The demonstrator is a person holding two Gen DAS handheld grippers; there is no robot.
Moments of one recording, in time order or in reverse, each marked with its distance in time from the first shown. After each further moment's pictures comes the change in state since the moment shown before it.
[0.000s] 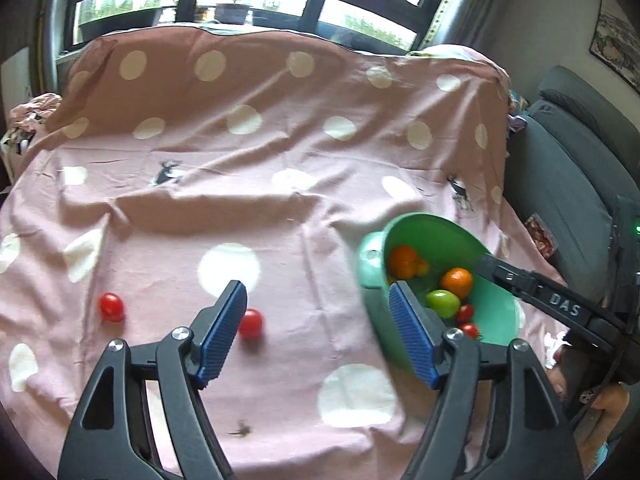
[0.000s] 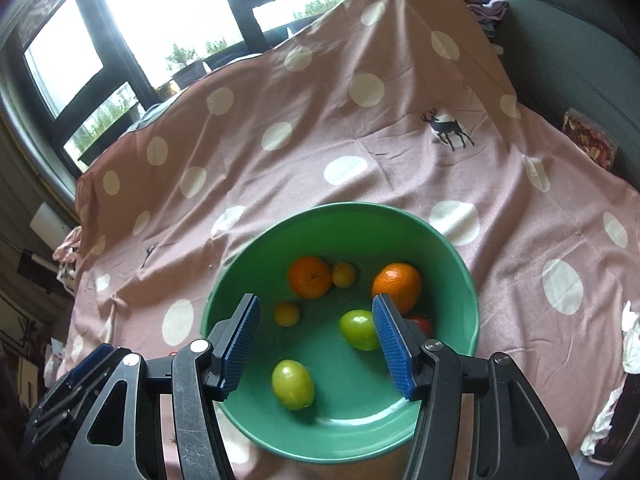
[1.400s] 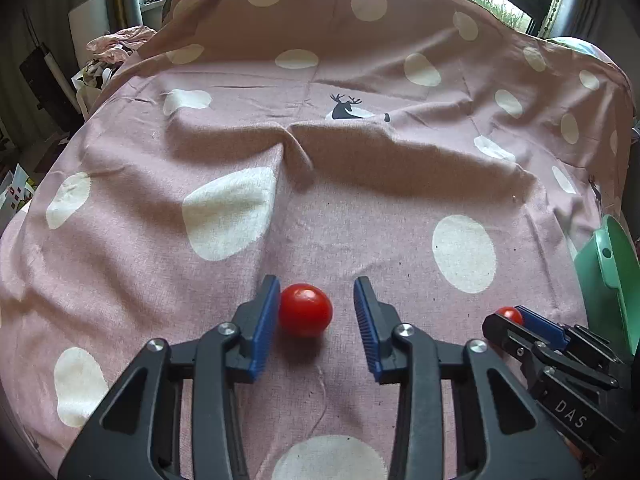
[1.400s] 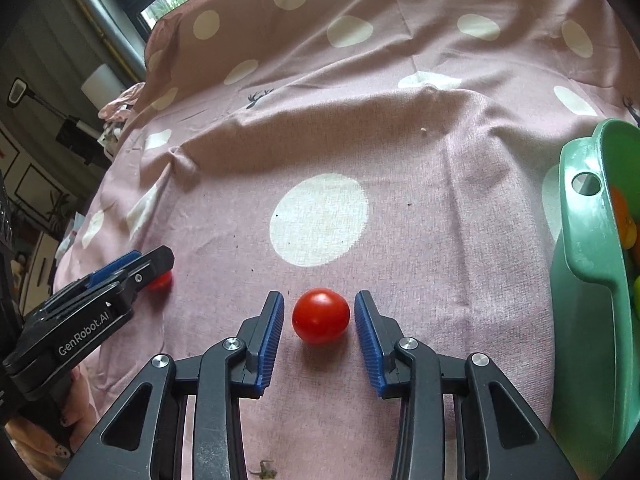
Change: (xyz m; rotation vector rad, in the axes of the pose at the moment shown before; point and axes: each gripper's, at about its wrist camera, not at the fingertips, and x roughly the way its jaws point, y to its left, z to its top) left arm 0.062 0.146 -0.020 -0.123 0.141 0.288; right arm 0.131 0.155 -0.076 -0.308 0.290 0.188
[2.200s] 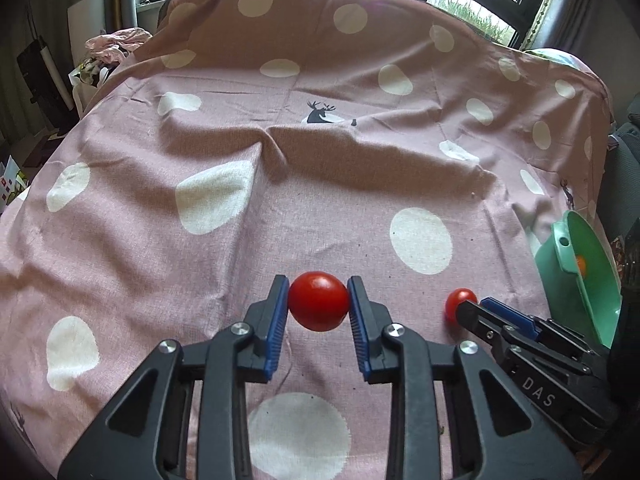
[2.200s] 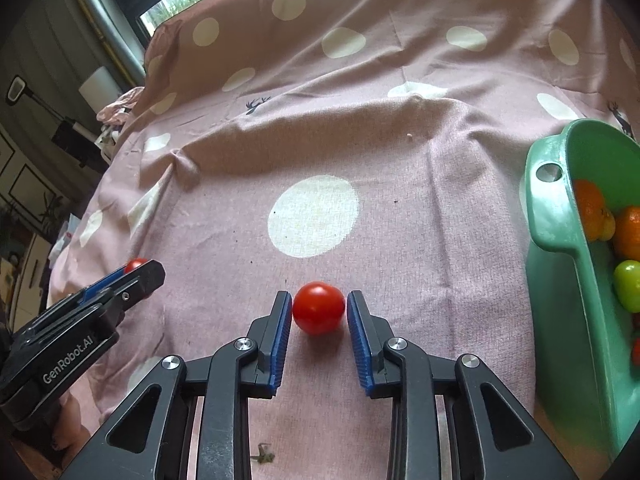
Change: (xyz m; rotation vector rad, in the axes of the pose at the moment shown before) left arm -0.037 -0.013 -0.016 -0.015 -0.049 -0.076; right arm -0.016 0.002 -0.011 0.005 -0.033 -0.032
